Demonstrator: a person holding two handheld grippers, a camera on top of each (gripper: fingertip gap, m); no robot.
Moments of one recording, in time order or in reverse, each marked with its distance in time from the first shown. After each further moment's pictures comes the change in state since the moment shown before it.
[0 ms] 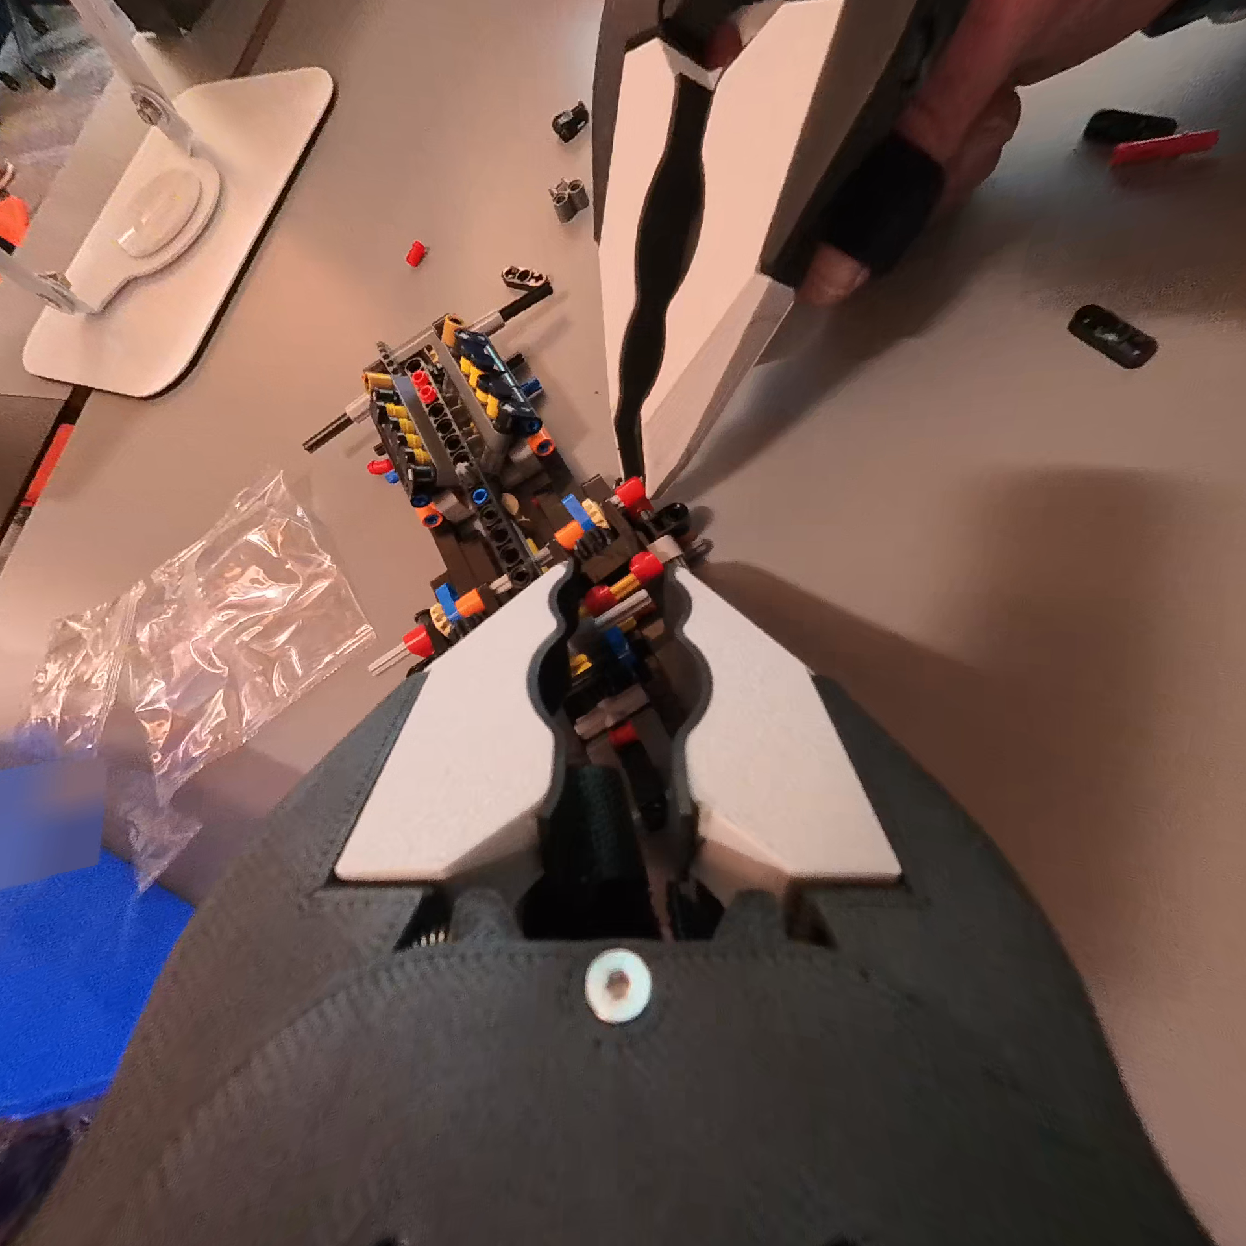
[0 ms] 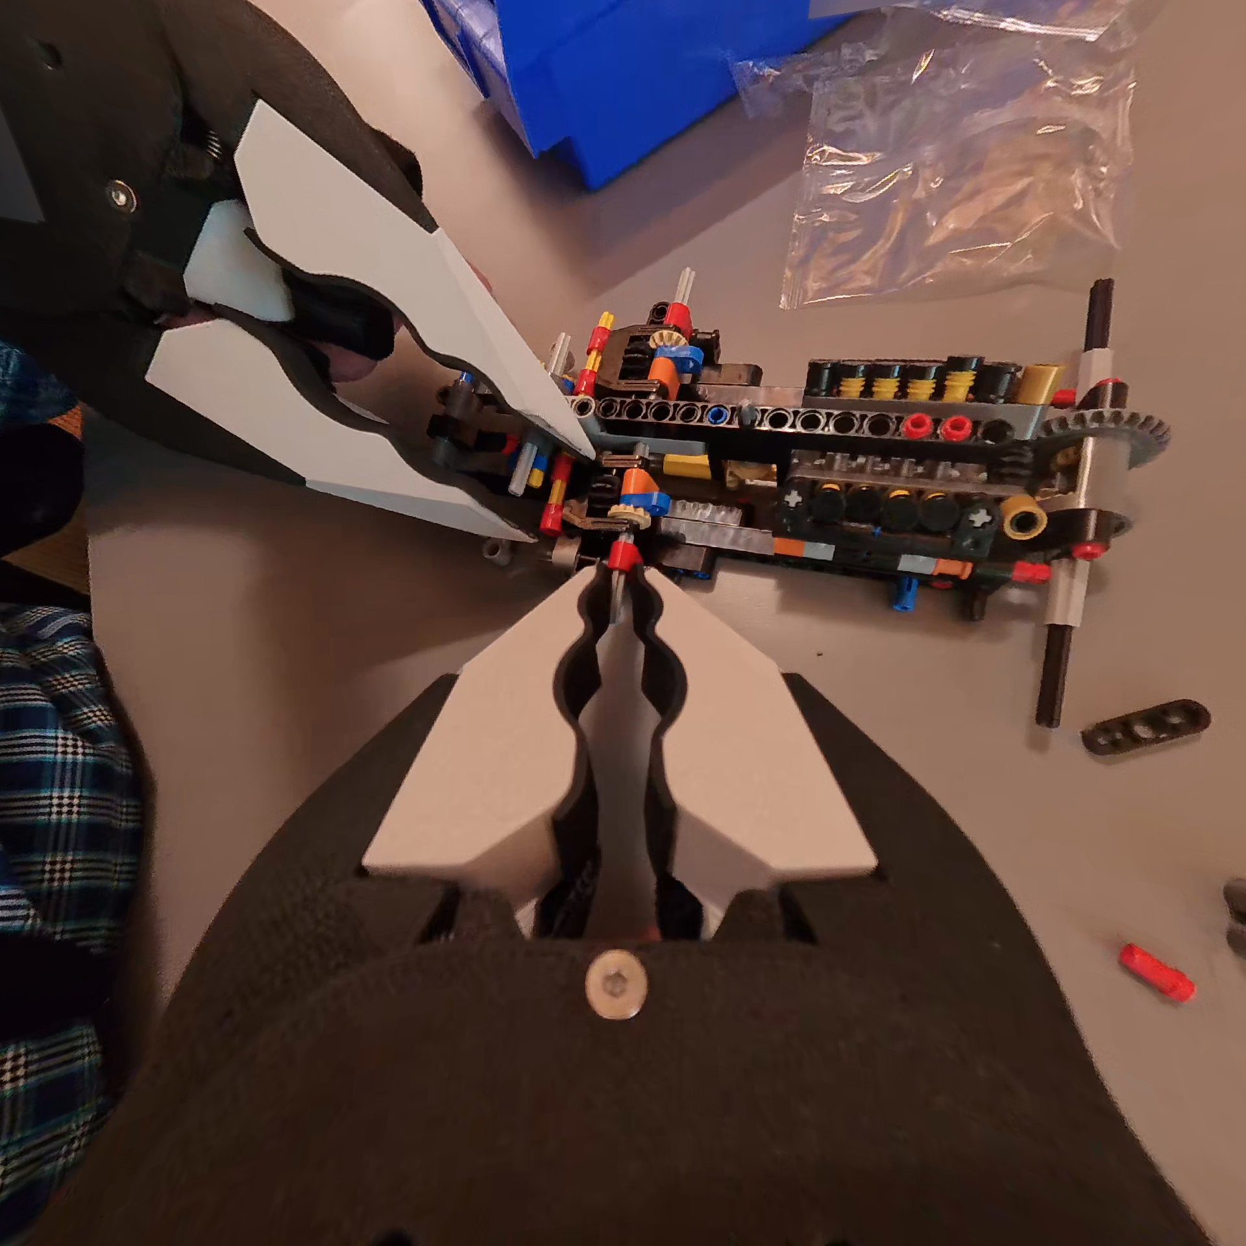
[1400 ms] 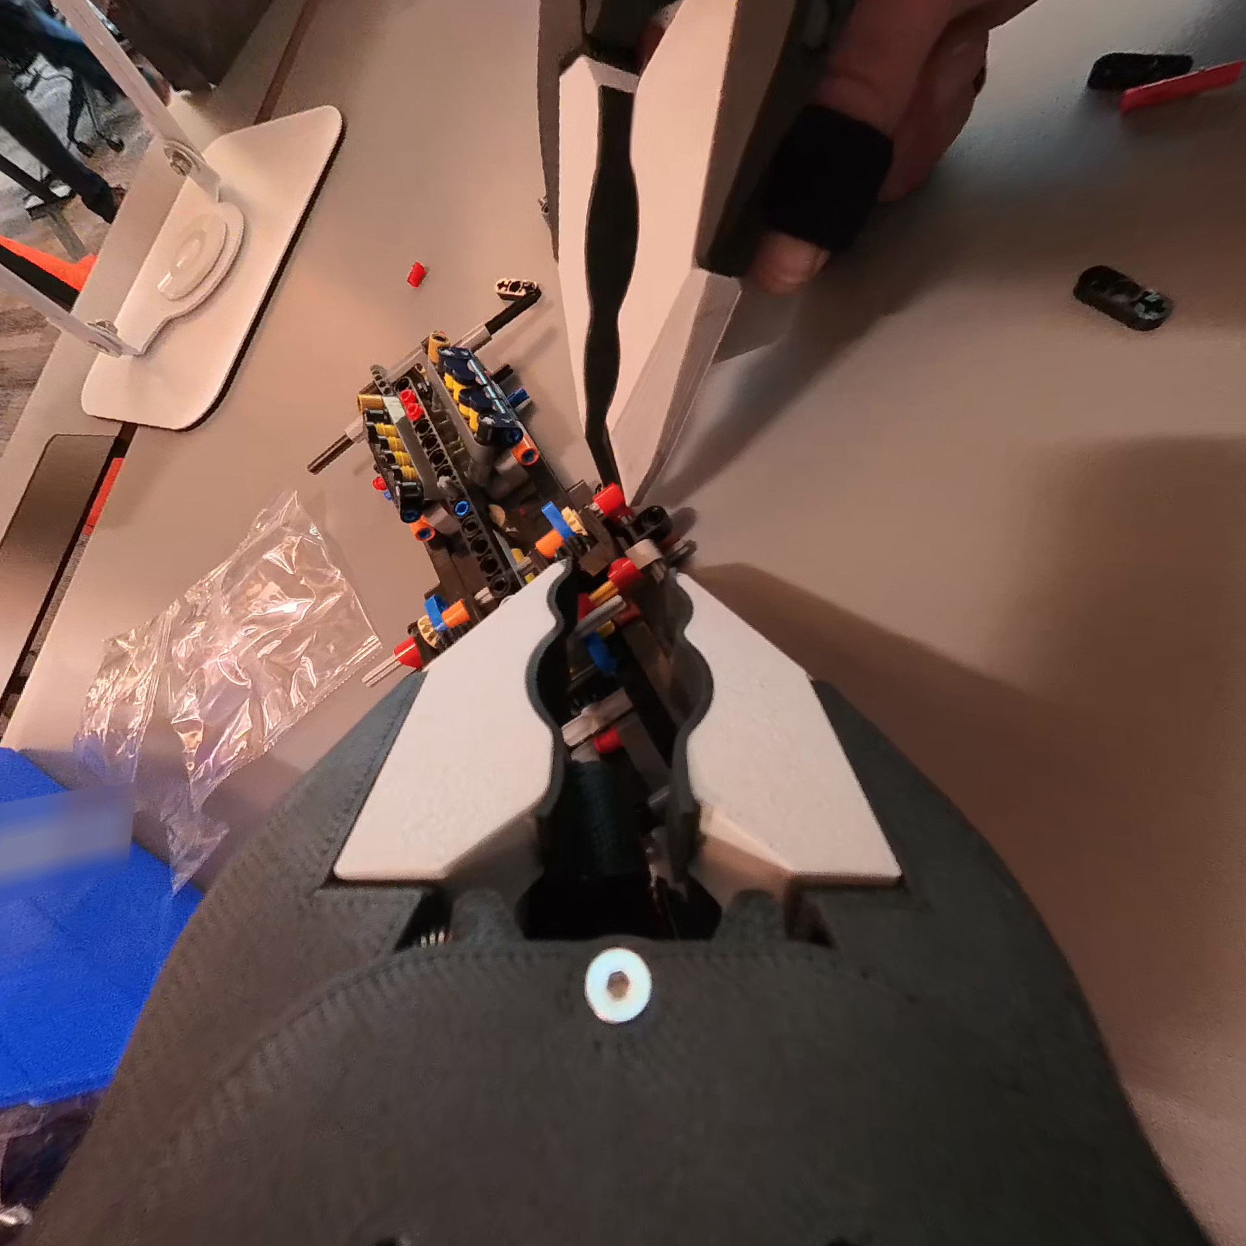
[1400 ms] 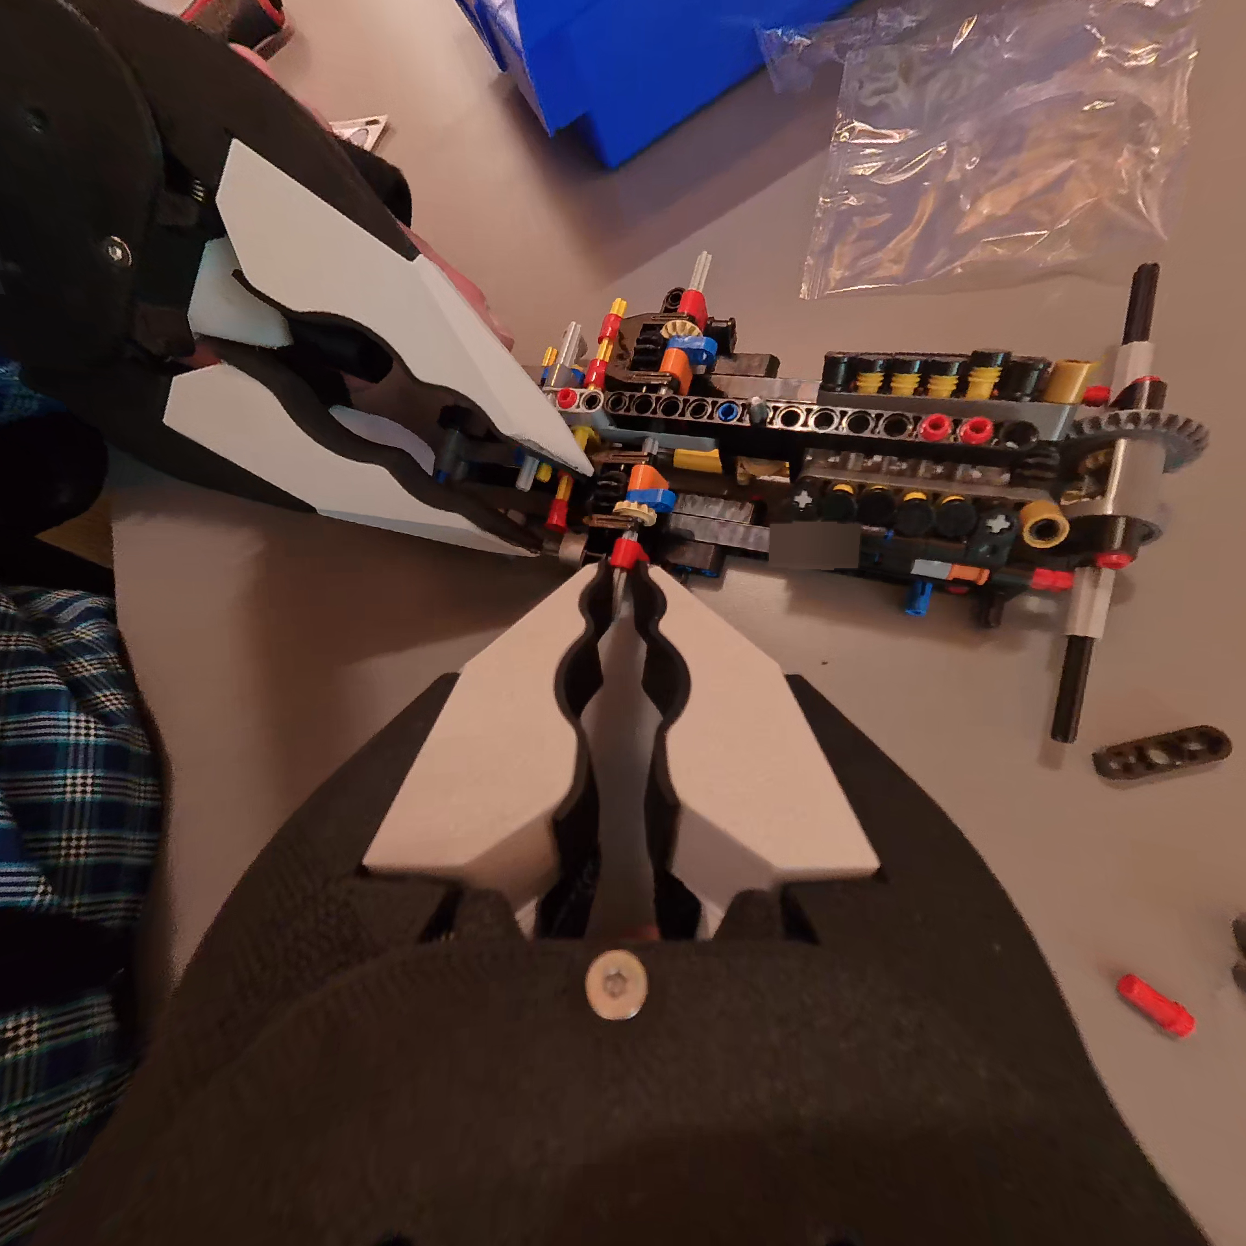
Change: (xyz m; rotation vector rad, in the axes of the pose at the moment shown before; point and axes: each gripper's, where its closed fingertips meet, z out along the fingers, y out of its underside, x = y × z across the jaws) left arm 0.005 0.000 0.002 0.003 -0.049 0.072; right arm -0.001 0.001 0.002 -0.036 -0.044 0.003
